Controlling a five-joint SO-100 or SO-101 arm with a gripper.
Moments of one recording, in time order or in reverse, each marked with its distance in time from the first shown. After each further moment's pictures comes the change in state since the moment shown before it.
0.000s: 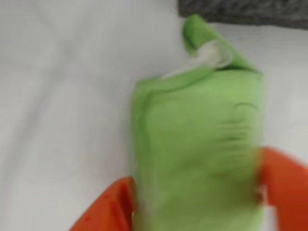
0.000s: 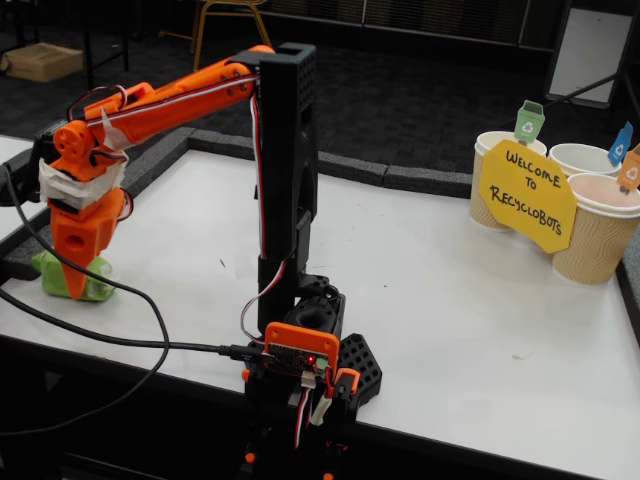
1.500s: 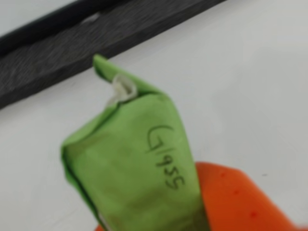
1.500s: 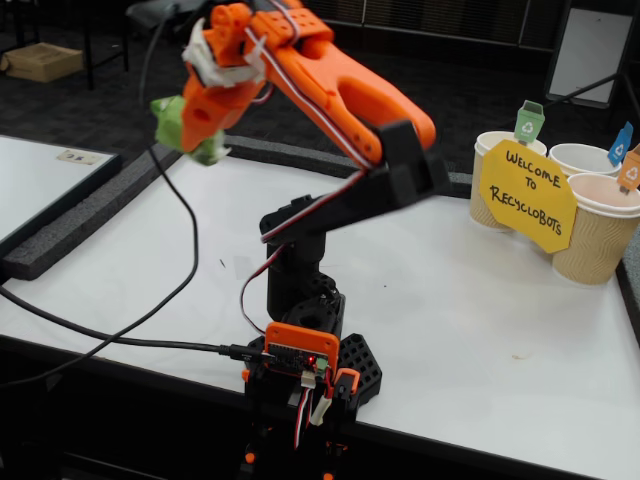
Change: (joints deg) arm 32.1 59.6 10.5 22.8 -15.8
